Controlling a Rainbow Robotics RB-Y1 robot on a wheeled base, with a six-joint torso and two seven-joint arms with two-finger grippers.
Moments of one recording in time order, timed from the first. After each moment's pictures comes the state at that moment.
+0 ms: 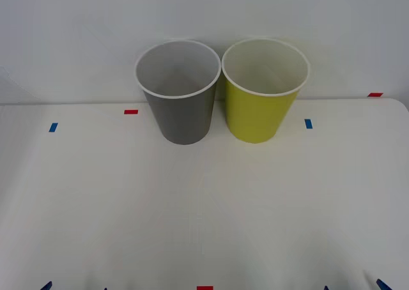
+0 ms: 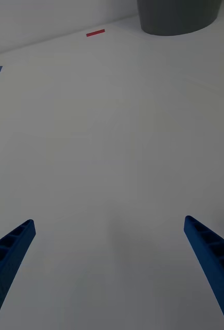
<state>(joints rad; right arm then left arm) 0.99 -0.41 0.19 -1.87 -0.01 -0.50 1.36 1.11 0.23 -0.19 -2.06 -0.19 -0.27 -1.47</state>
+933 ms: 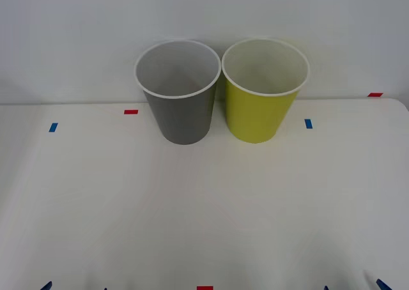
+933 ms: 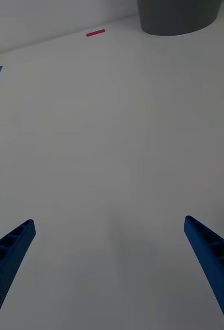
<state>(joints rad) 0.99 -0.41 0.19 -1.87 -0.01 -0.50 1.36 1.11 0.23 -0.19 -2.06 -0.19 -0.27 -1.47</state>
